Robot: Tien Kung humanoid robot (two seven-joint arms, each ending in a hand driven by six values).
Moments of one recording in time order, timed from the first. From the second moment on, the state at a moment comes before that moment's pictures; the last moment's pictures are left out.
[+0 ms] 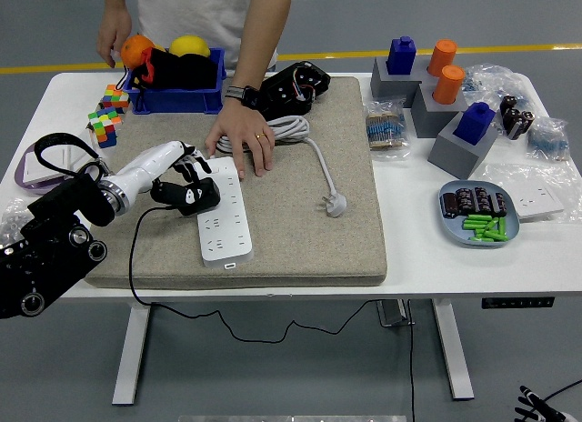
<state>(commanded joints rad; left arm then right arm) -0.60 0.40 -0.73 -1.10 1.61 0.07 0.07 0.12 -0.09 1.58 0.18 -1.16 0.12 0.06</state>
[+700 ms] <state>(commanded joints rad) -0.61 0.37 -0.70 -1.08 1.60 0.07 0.06 0.11 -0.09 1.58 0.18 -1.16 0.11 0.07</state>
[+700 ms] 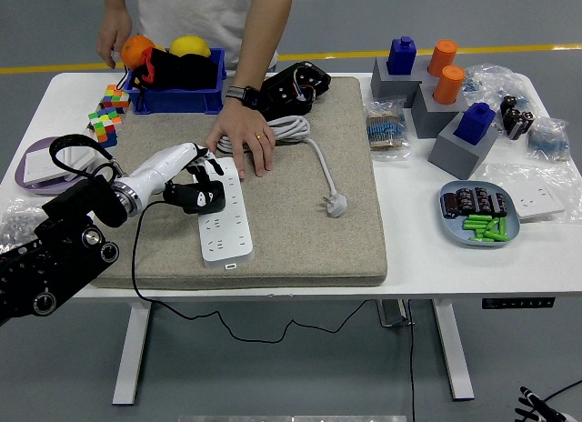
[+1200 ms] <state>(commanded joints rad) -0.59 0.40 -0.92 -1.20 1.66 0.09 0.05 0.11 -0.09 1.59 0.18 -1.17 0.11 0.07</state>
